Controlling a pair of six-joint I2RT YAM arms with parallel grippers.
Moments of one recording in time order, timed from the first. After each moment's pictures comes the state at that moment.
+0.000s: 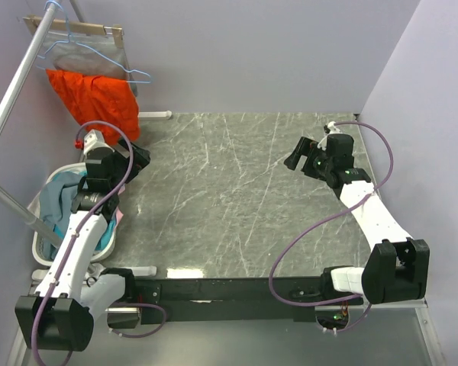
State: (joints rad) left arm -0.06 0.98 0.84 -0.25 -0.07 -0.74; right arm 0.08 1.27 0.95 -0.29 -0.22 0.45
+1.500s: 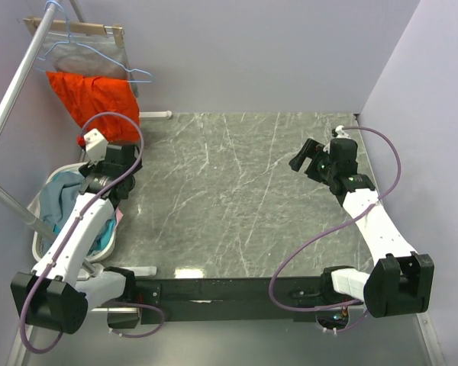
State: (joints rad) left arm -0.20 1.10 1.00 -0.60 -0.68 -0.70; right arm 0.08 1.18 0.91 -0.32 -0.12 0.51
